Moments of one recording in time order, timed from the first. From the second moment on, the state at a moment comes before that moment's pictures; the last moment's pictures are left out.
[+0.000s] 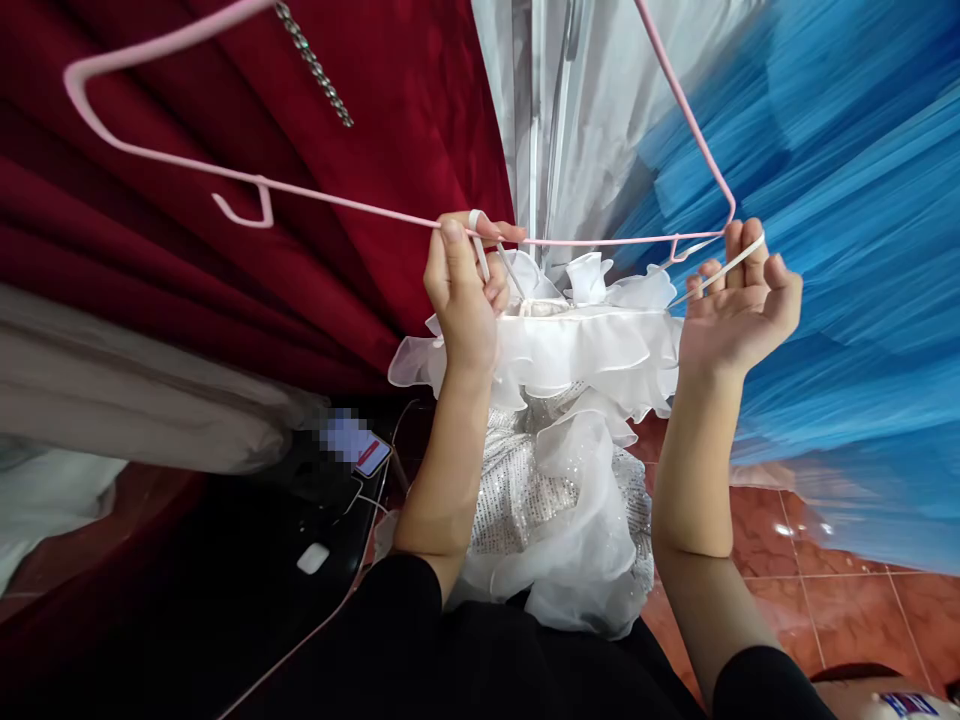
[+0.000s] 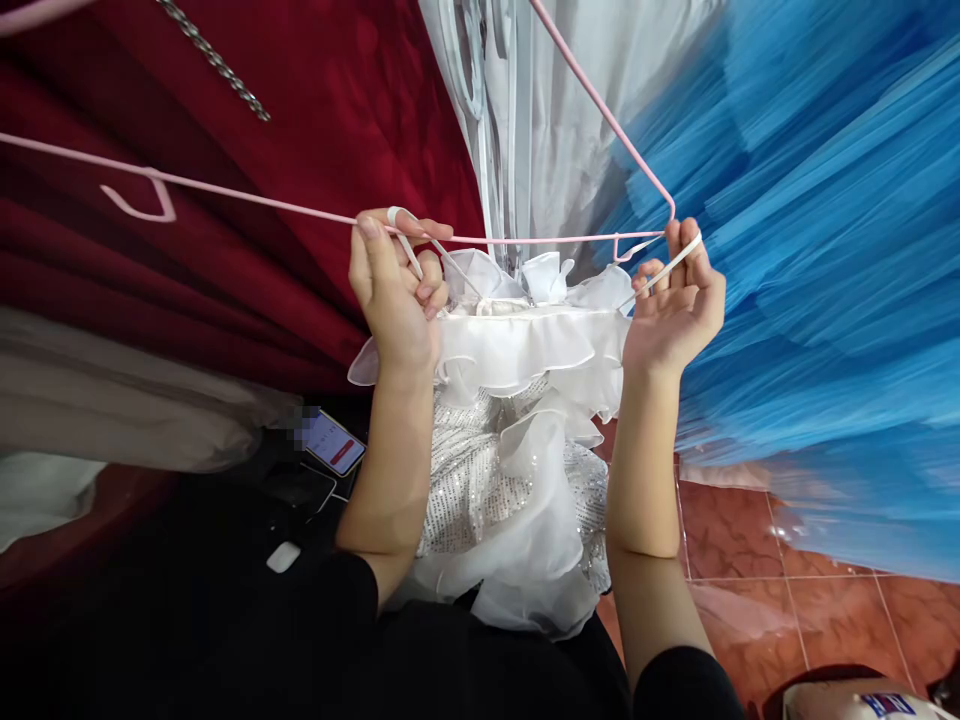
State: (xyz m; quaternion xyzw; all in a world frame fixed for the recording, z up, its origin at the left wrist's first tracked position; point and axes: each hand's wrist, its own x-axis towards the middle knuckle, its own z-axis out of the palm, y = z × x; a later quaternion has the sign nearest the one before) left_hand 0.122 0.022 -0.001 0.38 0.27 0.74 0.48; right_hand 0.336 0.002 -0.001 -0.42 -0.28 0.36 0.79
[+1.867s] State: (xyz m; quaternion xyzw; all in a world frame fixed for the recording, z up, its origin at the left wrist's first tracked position) left_hand 0.020 0.012 -0.021 0.38 0.41 0.77 0.30; right_hand 0.259 0.027 0.001 -0.51 -0.70 0.04 0.50
